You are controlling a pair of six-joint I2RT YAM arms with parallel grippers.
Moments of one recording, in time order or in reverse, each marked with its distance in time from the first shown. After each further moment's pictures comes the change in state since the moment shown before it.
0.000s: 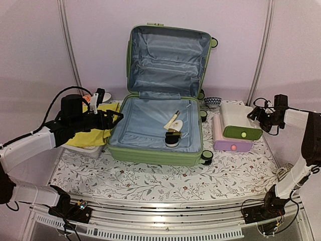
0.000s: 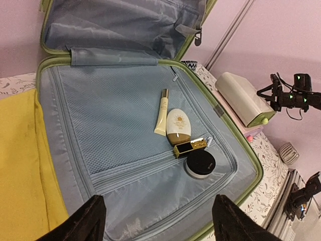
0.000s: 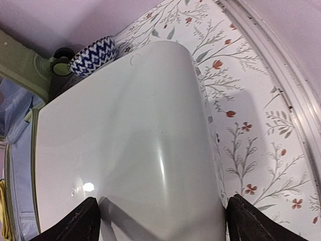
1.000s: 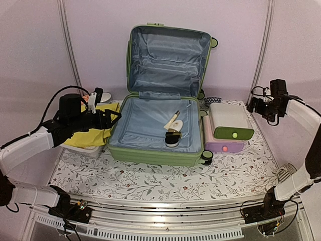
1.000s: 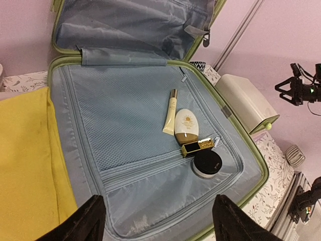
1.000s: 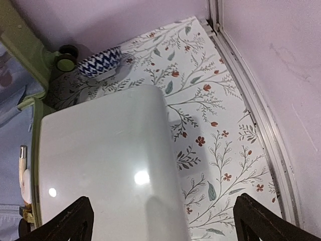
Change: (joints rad) left arm 0.000 -0.024 0.012 -0.053 -0.044 0.008; right arm 0.164 -0.120 0.161 -0.273 0.275 -0.068
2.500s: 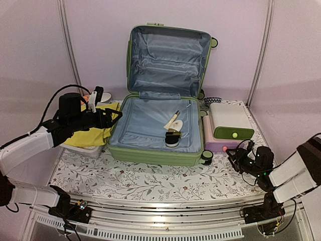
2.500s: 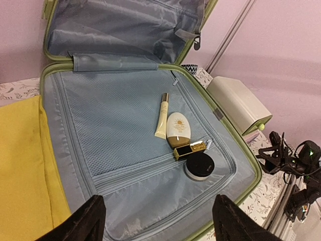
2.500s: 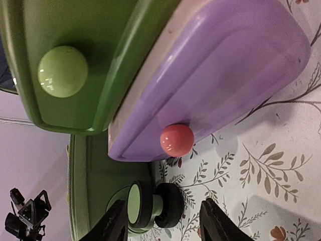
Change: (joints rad) left arm -0.008 -0.004 0.008 0.018 0.021 -0.001; right arm 0.370 -0.126 -1.196 1.527 -0.126 0.877
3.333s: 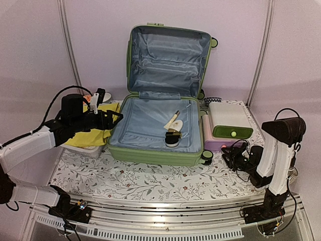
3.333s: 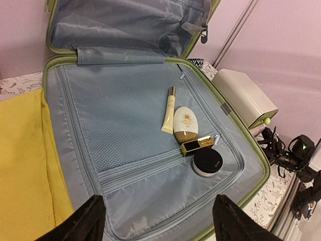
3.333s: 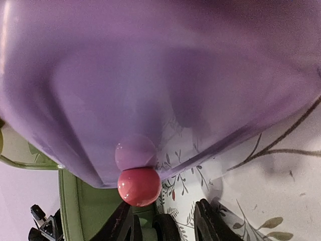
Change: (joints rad) left arm -0.001 0.024 -0.005 -0.001 -0.016 0.019; right arm -0.063 0.675 0.114 0.584 -0.101 0.150
